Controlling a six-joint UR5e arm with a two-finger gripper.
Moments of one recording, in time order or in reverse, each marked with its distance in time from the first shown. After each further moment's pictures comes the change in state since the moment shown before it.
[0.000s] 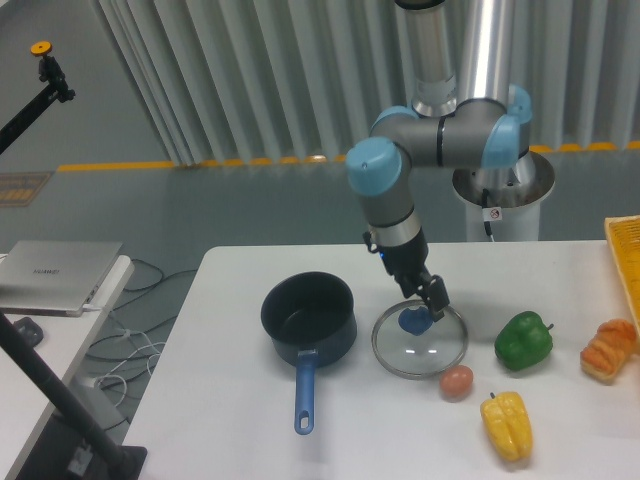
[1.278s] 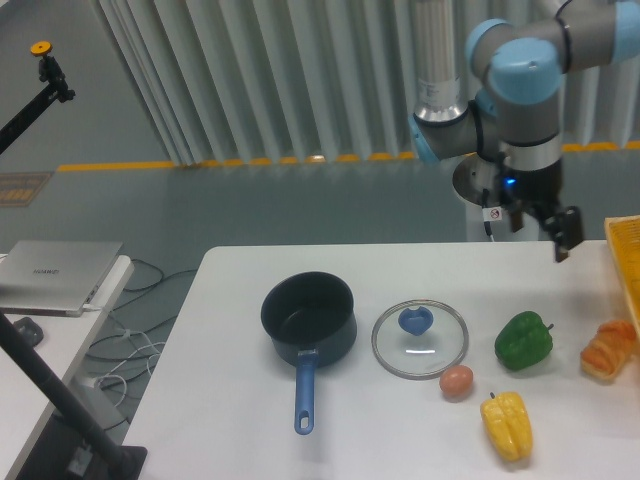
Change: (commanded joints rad) arm 0.434 0.111 0.124 -0.293 -0.078 0.609
